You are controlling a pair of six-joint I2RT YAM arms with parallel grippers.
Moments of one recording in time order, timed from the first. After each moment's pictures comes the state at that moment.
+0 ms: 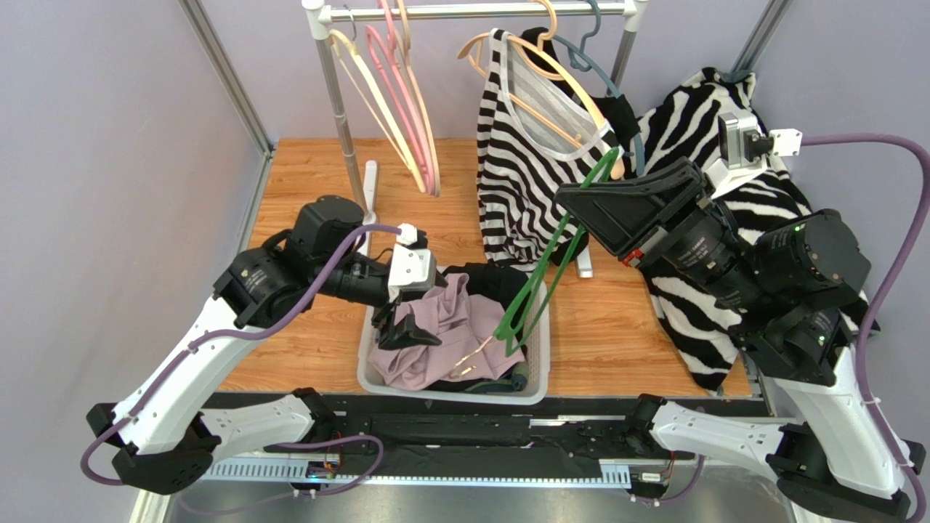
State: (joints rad) left arm -0.78 1.04 1.44 -0.98 0.73 0.50; right arm 0.90 0.93 1.64 -0.31 -0.12 0.62
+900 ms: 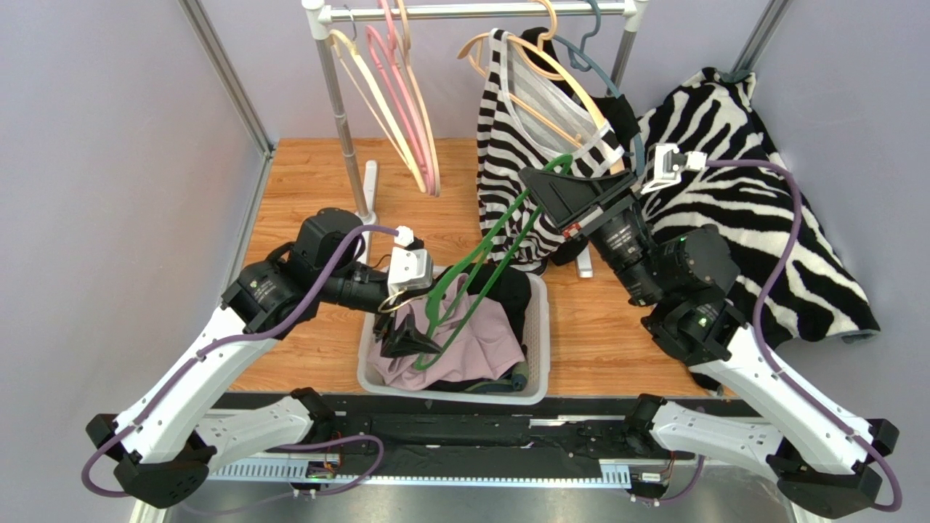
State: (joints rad) left arm -0.73 0.98 1.27 -0.89 0.82 0.38; right arm 0.90 0.91 1.22 0.14 0.18 0.99
